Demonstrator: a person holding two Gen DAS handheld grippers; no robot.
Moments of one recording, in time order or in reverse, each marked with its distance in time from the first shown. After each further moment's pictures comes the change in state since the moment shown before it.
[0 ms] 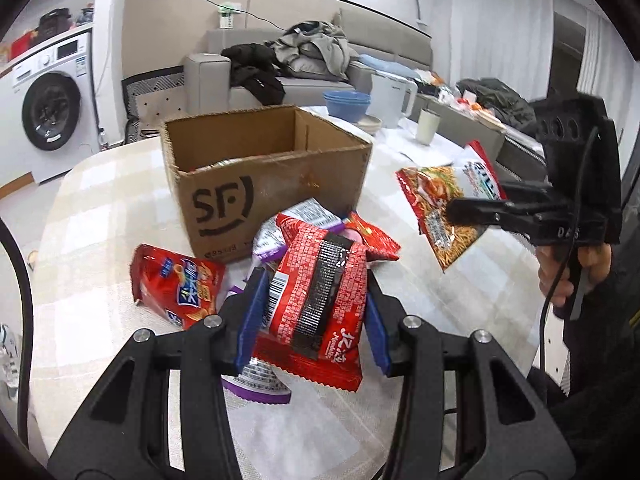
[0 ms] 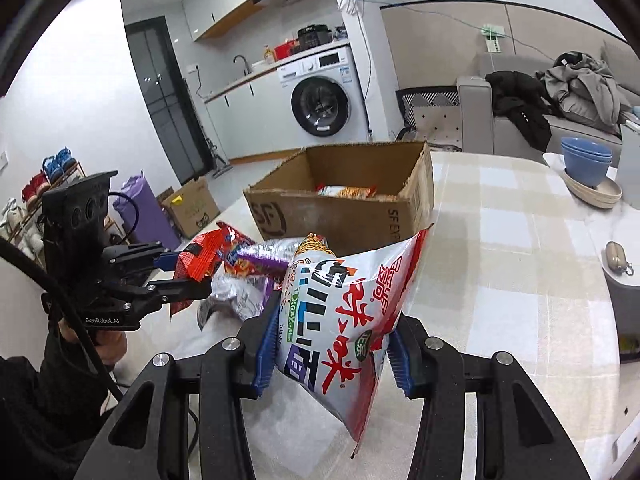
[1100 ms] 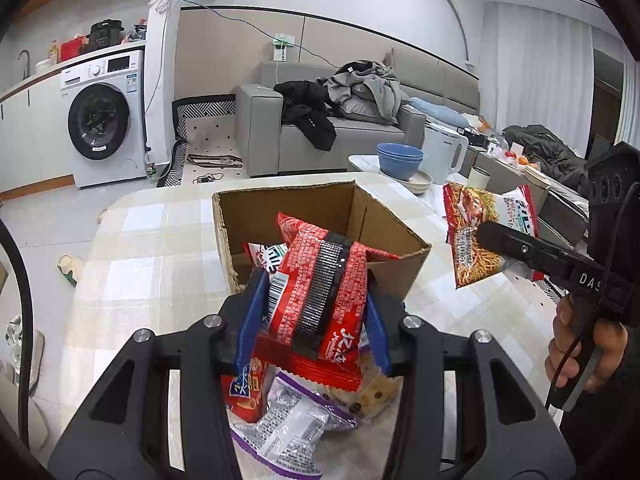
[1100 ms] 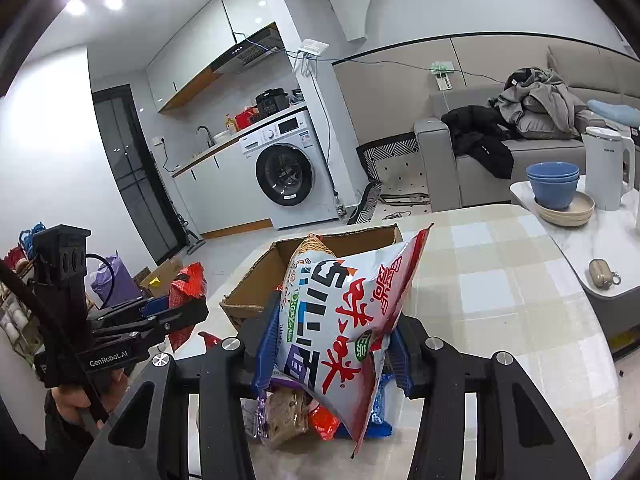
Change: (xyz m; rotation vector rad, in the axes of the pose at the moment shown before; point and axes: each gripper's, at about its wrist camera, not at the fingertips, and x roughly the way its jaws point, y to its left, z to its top) left arm -0.011 0.013 0.071 -0.090 -0.132 0.165; right arm 0.001 -0.003 0.054 0.139 -0.233 -0.099
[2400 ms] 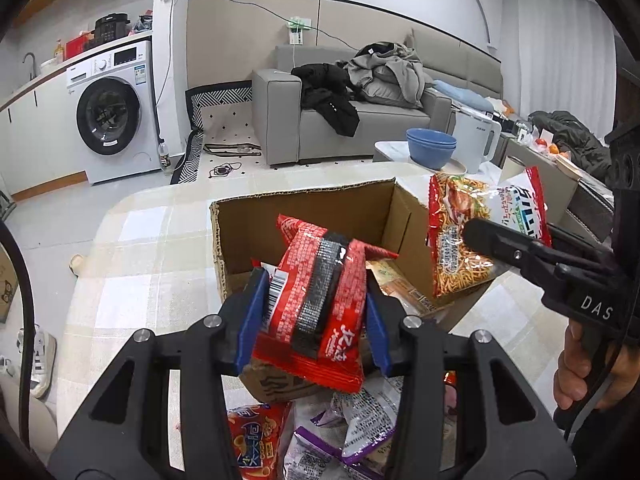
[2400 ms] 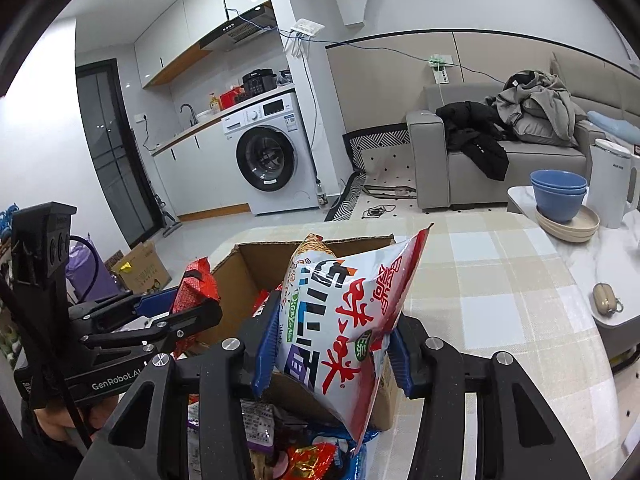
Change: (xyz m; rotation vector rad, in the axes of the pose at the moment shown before) left arm 0.114 0.008 0.044 0.013 0.072 0.085; right arm 0.075 0.001 0.025 -0.065 0.059 -0.087
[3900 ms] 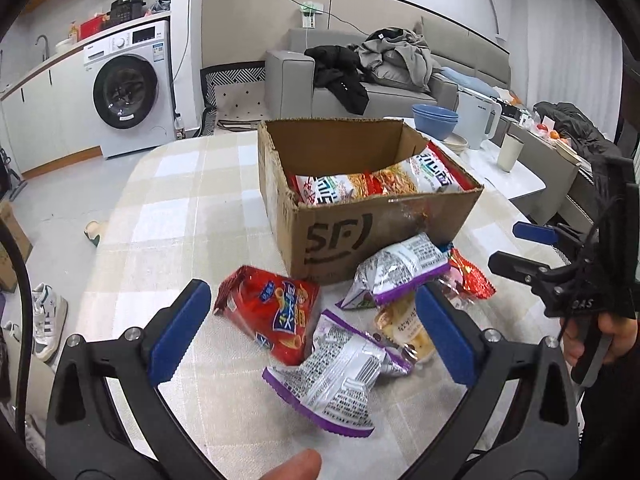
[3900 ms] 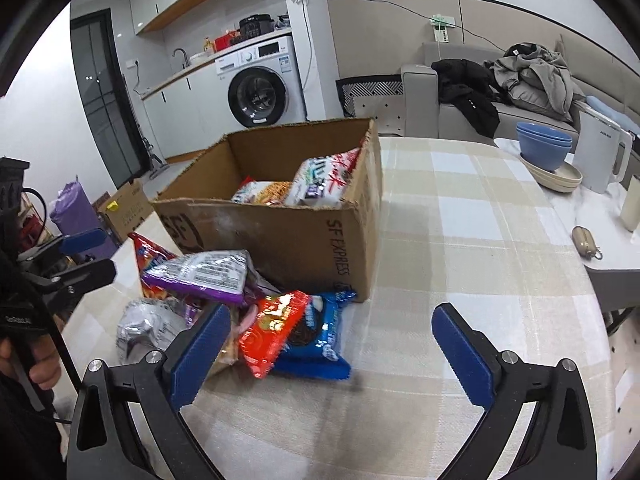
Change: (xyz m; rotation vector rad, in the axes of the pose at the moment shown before) left arm -0.075 0.027 -0.097 -0.035 0.056 0.024; right arm -0.021 -0.011 -0.080 -0.061 0.203 -0.067
